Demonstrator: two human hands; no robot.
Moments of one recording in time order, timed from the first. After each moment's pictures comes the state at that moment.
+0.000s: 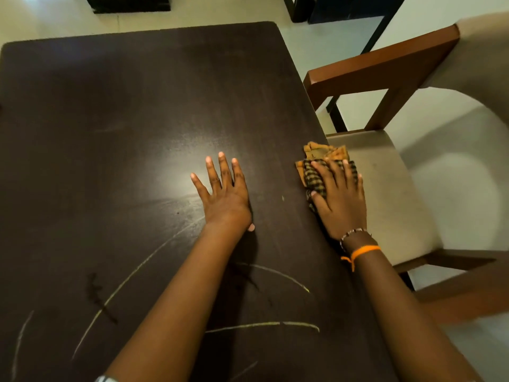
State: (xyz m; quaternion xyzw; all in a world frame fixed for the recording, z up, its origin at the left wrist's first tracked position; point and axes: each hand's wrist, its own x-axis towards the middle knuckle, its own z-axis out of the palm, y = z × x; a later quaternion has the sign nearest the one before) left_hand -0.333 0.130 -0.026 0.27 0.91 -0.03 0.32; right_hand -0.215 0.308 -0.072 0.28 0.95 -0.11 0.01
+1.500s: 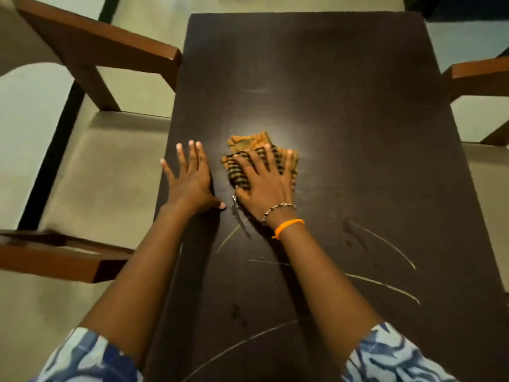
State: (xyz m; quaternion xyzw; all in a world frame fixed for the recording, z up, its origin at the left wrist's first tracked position) left_hand -0.367 -0.143 -0.014 0.10 0.95 0.02 0.28; right_hand -0.325 -0.005 -0.068 0.00 0.99 -0.14 0.03
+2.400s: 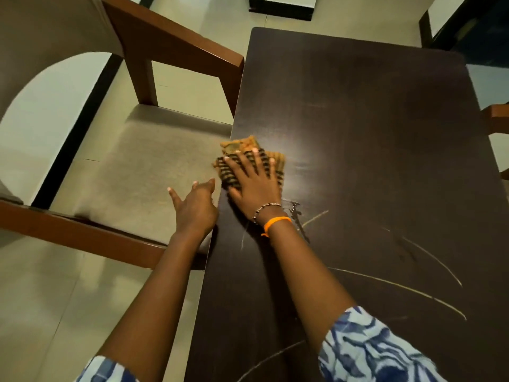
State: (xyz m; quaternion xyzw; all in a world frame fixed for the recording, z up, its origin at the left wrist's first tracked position) left_hand -0.345 -0.257 -0.031 -0.02 0.96 0.21 0.17; right_hand -0.364 -0.129 -0.072 -0.05 0.99 -0.14 0.05
